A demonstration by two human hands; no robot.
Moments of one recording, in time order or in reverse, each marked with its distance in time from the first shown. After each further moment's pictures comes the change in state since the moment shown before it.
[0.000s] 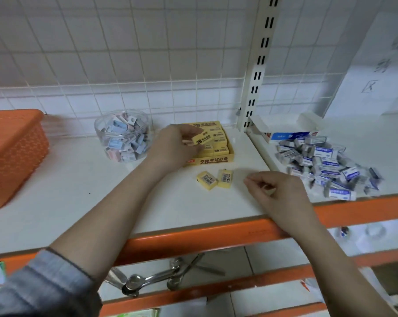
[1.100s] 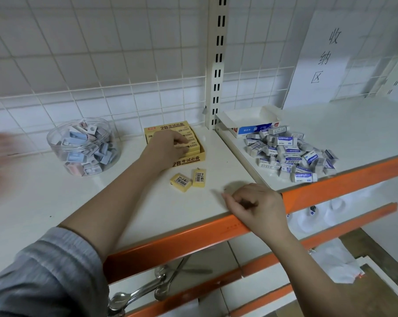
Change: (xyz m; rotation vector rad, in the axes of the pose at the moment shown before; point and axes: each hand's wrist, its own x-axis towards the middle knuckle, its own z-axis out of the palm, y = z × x) left_hand 0.048 -0.012 0.050 0.195 -0.181 0.087; right_hand -0.029 0.032 0.026 -0.125 0.357 -0.257
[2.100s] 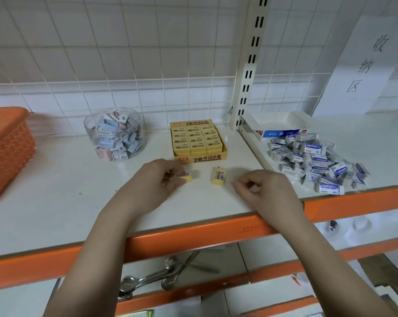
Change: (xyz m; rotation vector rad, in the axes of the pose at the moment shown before) left_hand -0.115 -0.021 -0.032 -0.036 -0.035 0.012; right_hand 0.044 -0.022 -0.009 -0.022 -0.394 0.186
